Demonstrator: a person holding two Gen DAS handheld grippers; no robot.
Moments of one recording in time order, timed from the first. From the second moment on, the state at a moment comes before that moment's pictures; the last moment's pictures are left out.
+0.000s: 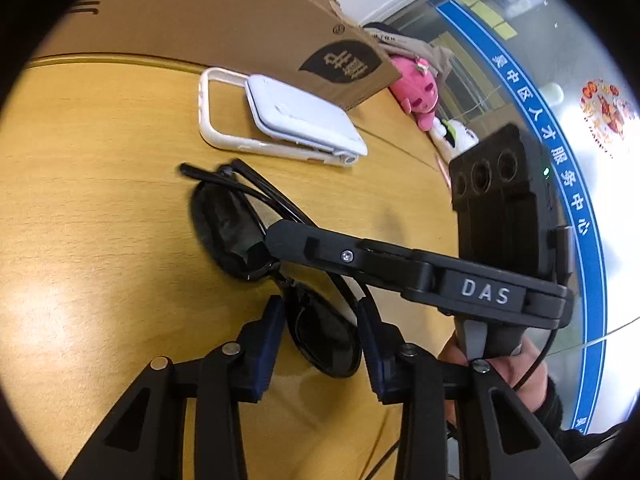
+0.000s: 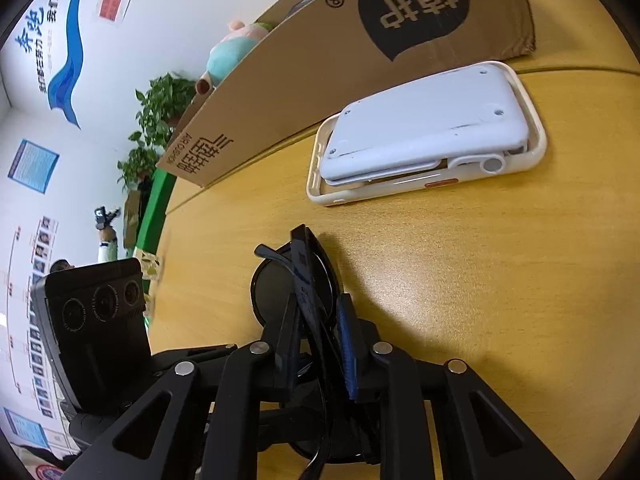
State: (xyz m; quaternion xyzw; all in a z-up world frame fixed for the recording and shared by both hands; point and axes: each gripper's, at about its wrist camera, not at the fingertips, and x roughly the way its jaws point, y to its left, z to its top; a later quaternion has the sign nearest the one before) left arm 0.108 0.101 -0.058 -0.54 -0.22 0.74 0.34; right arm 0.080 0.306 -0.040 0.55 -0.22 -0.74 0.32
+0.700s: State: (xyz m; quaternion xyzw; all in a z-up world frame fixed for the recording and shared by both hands) left arm 0.098 0.085 -0.048 -0.50 -0.29 0.72 0.38; right arm 0.091 0.319 0.019 0.47 -0.26 -0.78 0.33
